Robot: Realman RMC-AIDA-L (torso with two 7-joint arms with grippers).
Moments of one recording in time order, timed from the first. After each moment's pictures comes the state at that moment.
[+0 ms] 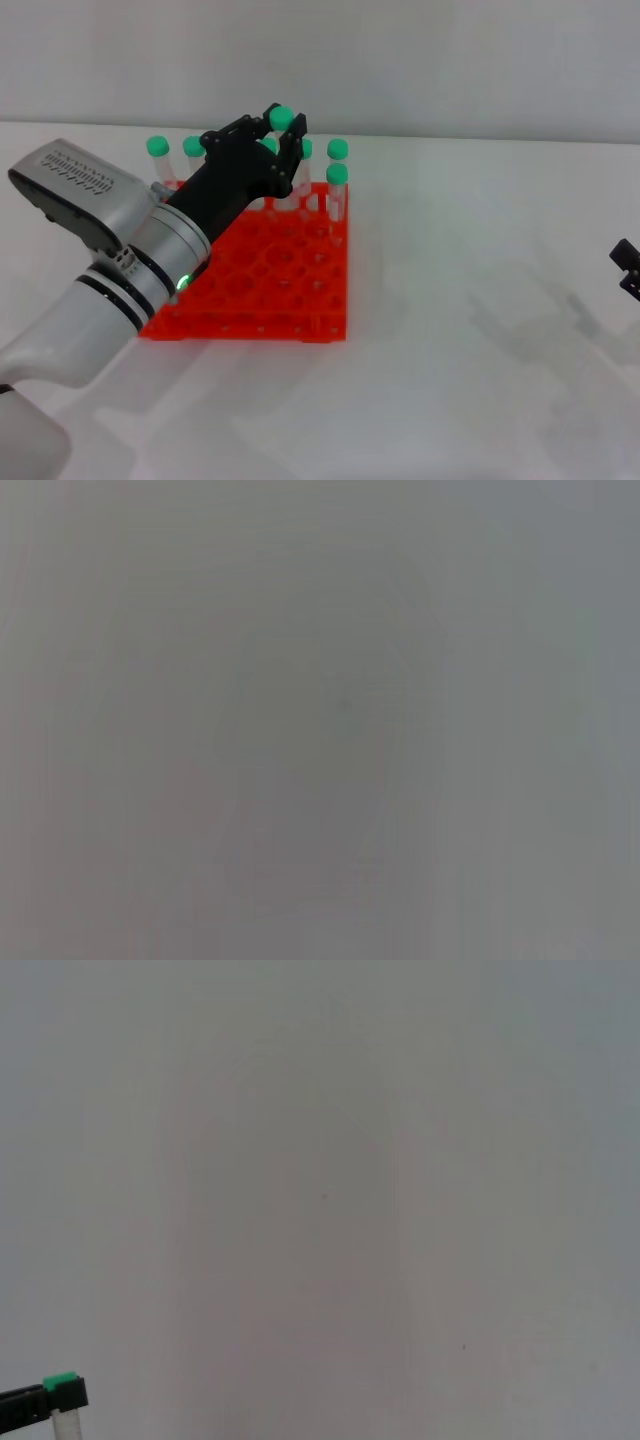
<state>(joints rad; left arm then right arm) -0.65 -2.09 -0.84 -0.23 -0.55 -1.08 2.83 0.35 2.02 -0.89 -0.07 2.19 1.52 -2.56</state>
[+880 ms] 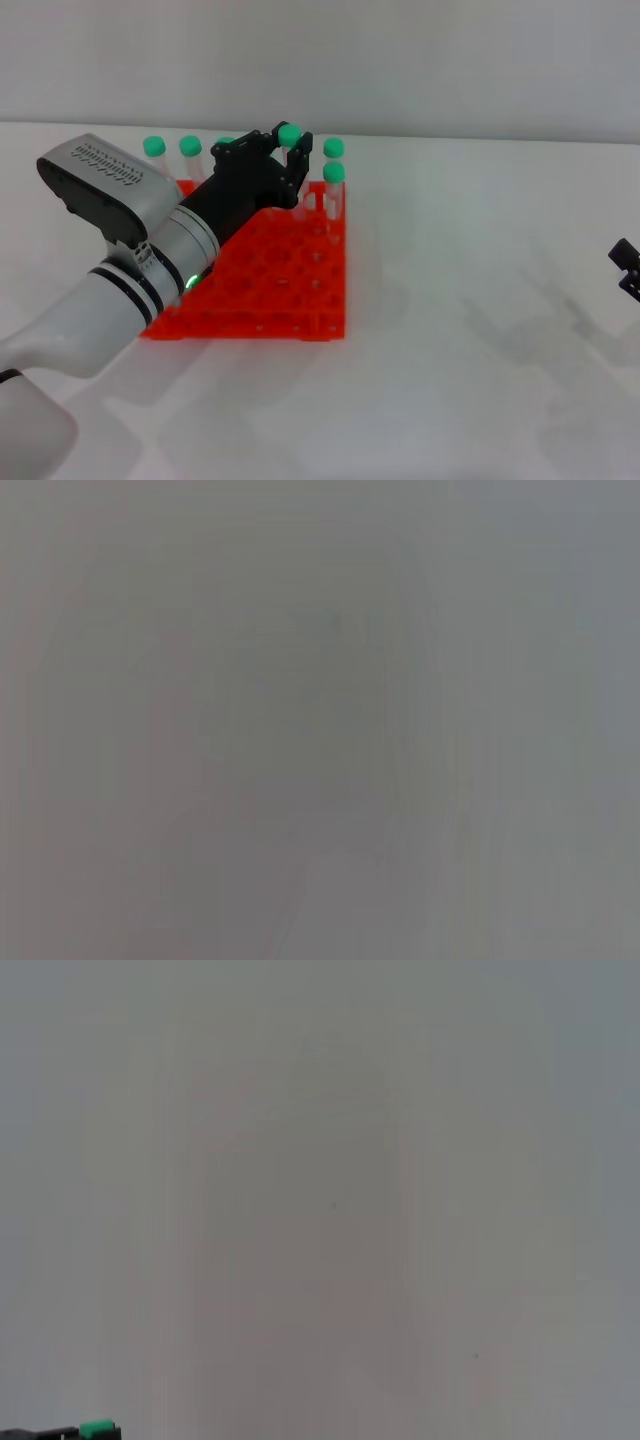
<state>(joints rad) -0.68 -2.08 -0.84 -0.23 -0.53 -0.96 2.83 0.35 2.02 -0.89 -0.07 2.19 1.55 -2.56</state>
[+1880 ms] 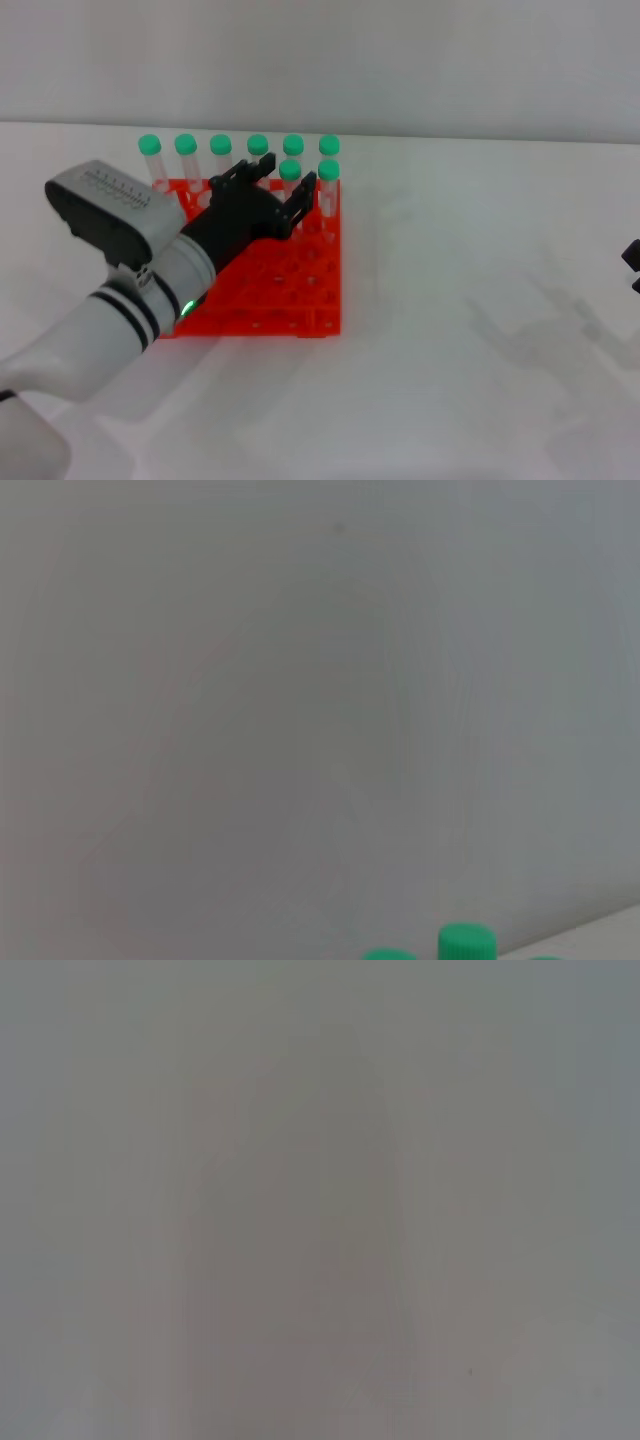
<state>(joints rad) -0.65 -2.09 -0.84 -0.24 -0.50 -0.88 2.83 0.33 2.02 -0.89 -0.07 2.19 1.57 -2.56</state>
